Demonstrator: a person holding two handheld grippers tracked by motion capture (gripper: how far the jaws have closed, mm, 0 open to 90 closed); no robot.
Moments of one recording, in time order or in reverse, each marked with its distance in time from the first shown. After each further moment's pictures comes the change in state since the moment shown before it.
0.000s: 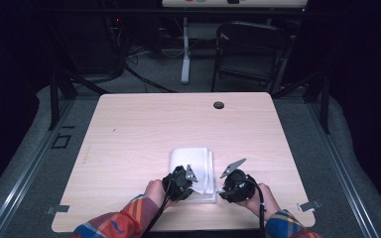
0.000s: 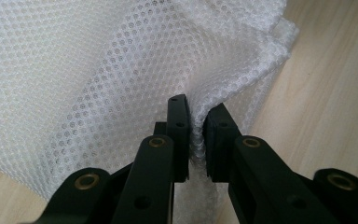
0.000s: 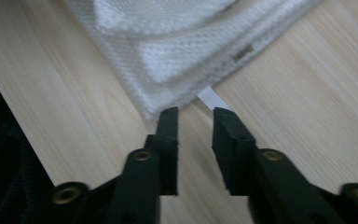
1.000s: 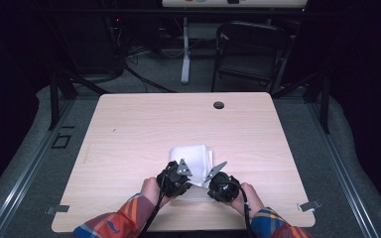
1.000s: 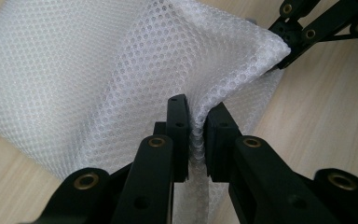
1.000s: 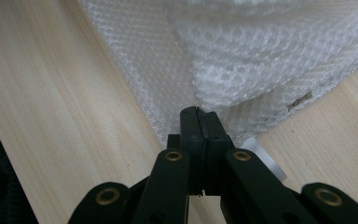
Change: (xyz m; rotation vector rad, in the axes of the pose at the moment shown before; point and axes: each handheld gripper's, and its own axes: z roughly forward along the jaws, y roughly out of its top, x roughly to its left) left arm 0.007 -0.004 -0.021 -0.116 0.021 -0.061; right arm 0.018 0.021 0.034 0.016 0.015 -0.090
